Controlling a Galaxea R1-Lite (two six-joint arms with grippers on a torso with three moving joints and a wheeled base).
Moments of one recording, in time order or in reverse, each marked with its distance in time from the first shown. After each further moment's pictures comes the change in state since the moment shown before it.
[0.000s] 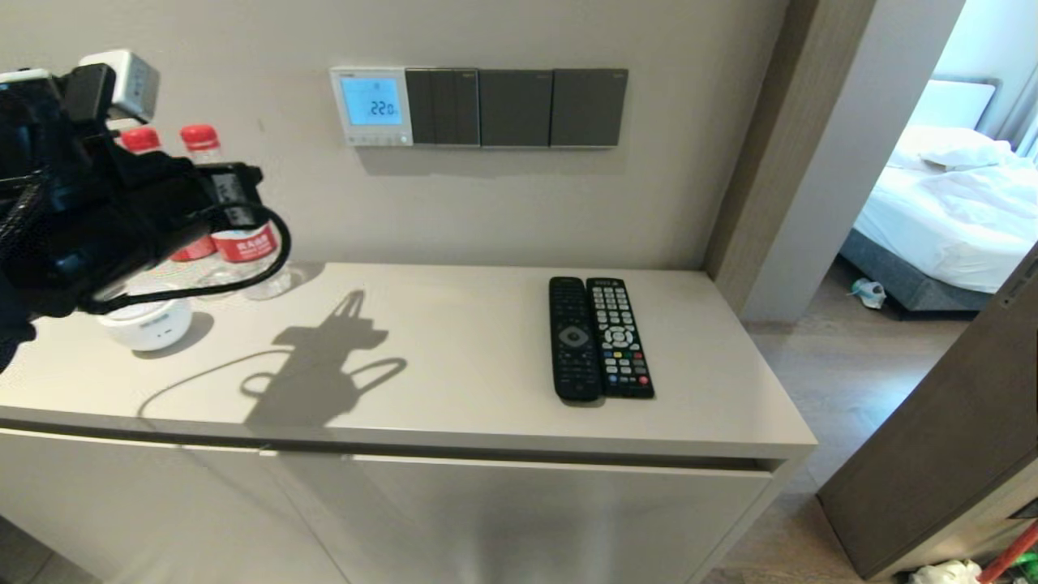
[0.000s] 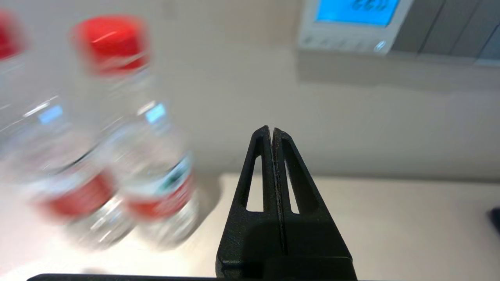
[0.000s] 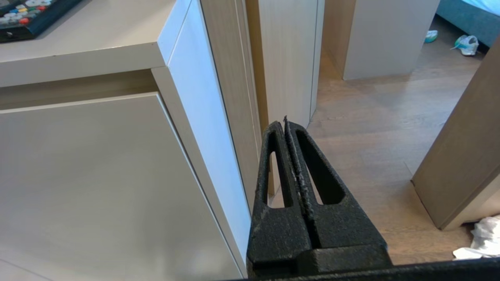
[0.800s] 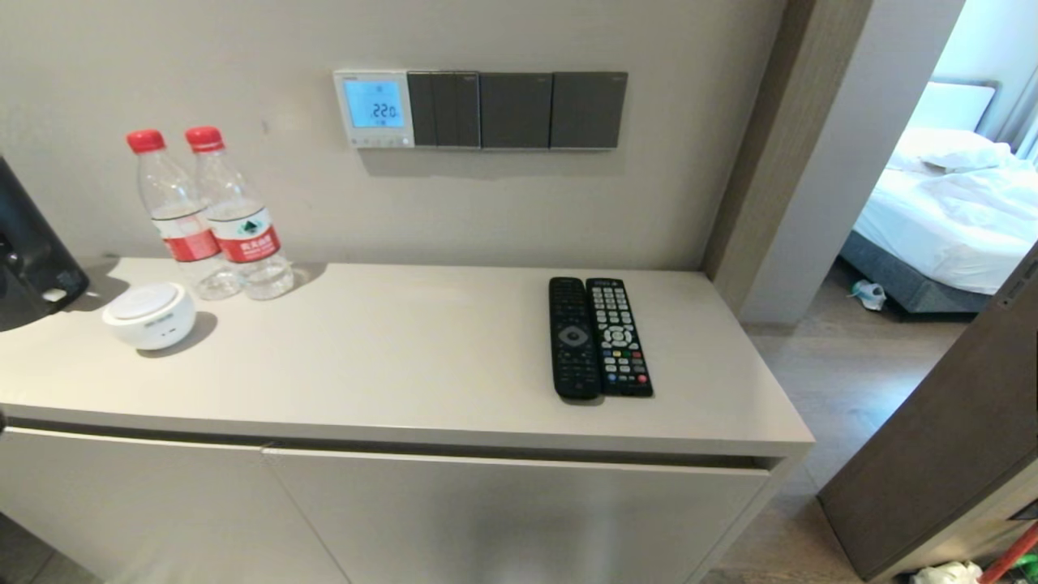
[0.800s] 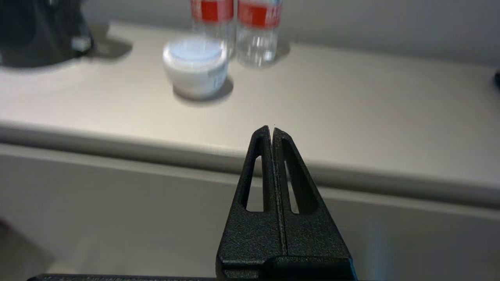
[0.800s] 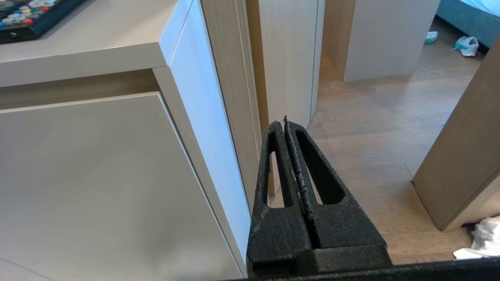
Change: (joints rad) left arm 0.183 -0.896 0.660 0.324 -0.047 0.004; right arm 0.000 0.000 0.000 0.000 0.000 0.000
